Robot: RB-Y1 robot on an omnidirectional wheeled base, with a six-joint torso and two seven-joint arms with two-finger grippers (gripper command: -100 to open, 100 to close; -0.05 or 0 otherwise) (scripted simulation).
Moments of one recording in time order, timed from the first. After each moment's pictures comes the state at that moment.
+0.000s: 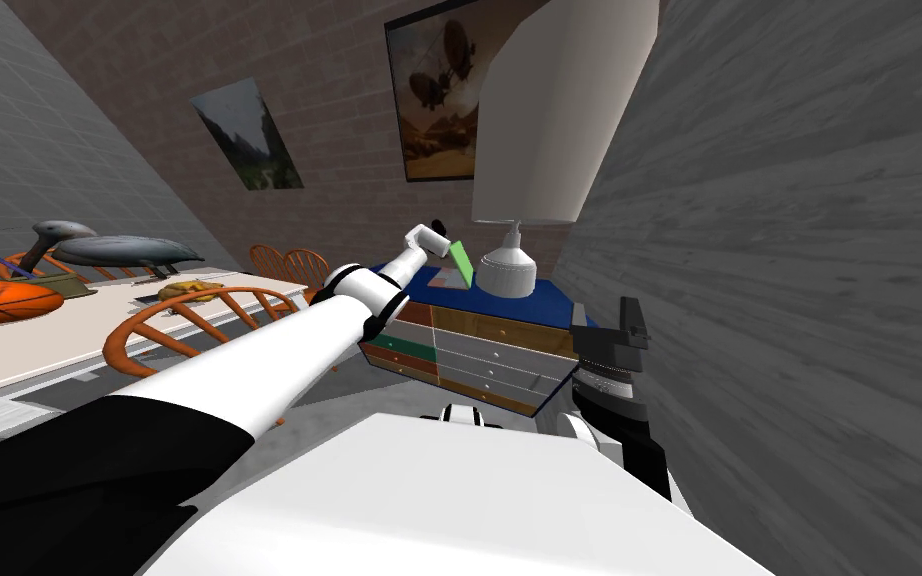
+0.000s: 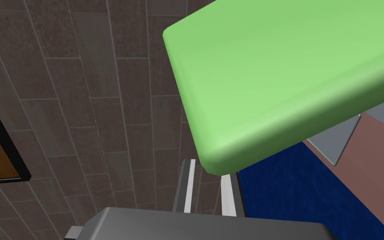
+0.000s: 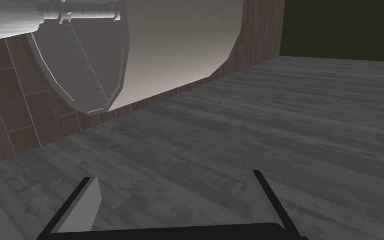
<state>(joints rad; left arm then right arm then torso) -1.47 0.37 -0.28 -0.66 0.19 0.78 0.49 0.54 0.02 -0.01 -2.40 0.00 -0.54 -0.06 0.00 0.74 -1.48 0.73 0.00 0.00</state>
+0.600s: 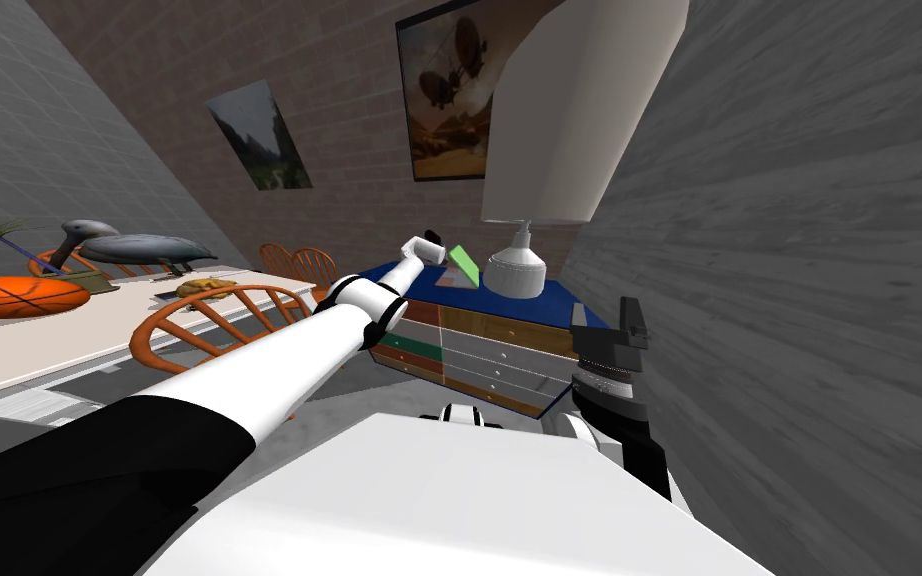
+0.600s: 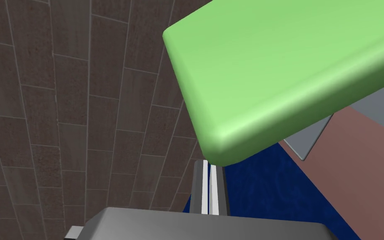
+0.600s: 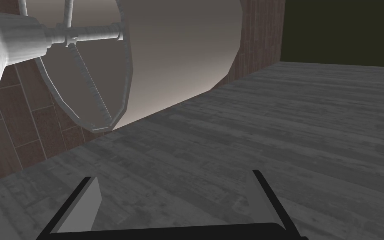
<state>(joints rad) -1.39 0.36 -0.18 -0.67 0.24 0.70 0.55 0.54 0.02 -0.01 -2.40 0.00 -0.54 -0.06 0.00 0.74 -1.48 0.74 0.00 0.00</state>
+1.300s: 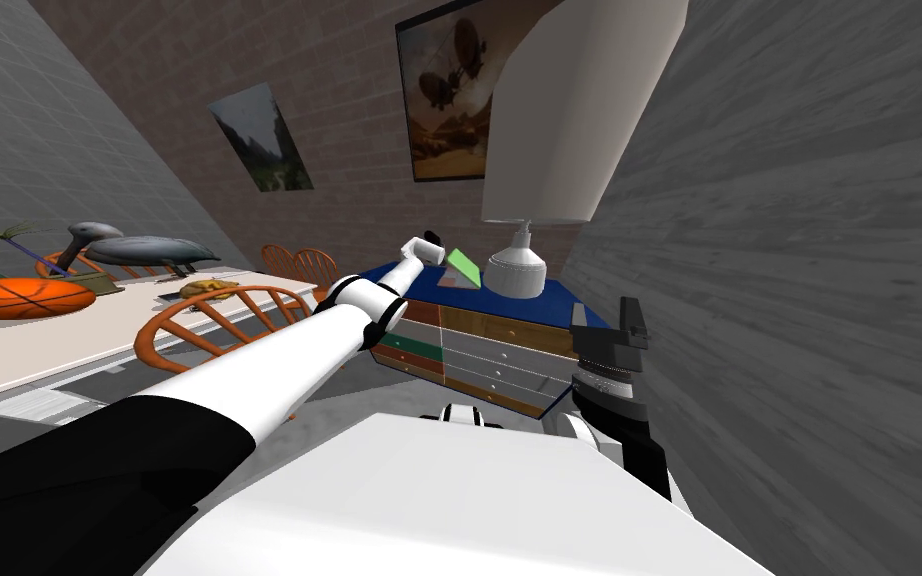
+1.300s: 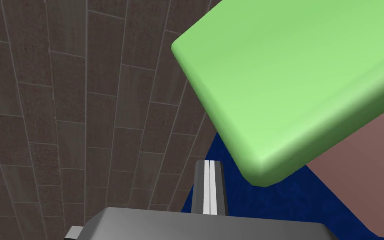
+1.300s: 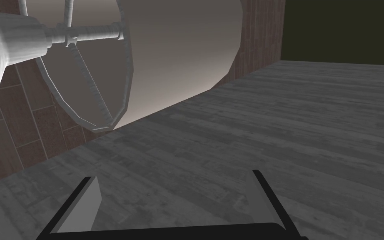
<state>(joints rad) -1.38 0.36 -0.18 -0.66 0.24 0.70 0.55 0.54 0.02 -0.01 -2.40 0.00 -0.54 -0.06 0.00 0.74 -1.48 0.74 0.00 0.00</state>
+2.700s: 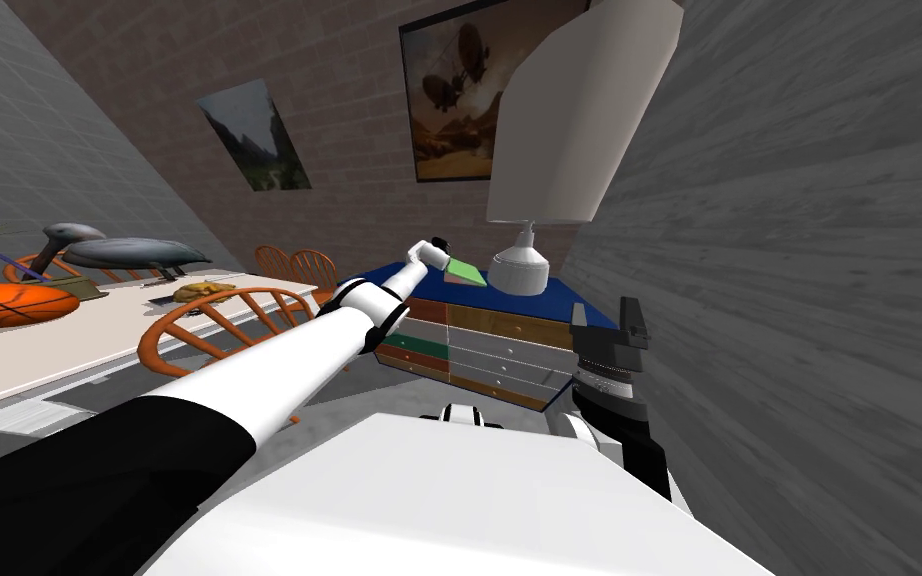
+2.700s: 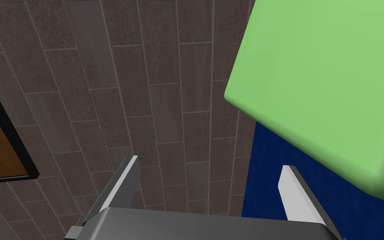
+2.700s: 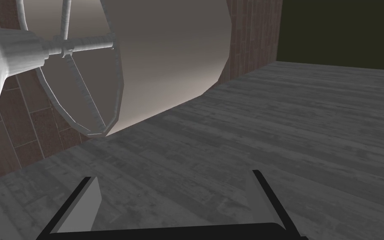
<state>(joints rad) -1.36 0.34 -0.27 -0.70 0.15 0.62 0.42 0.54 0.02 -0.01 -2.40 0.00 -0.54 -0.06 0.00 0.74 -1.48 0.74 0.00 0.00</state>
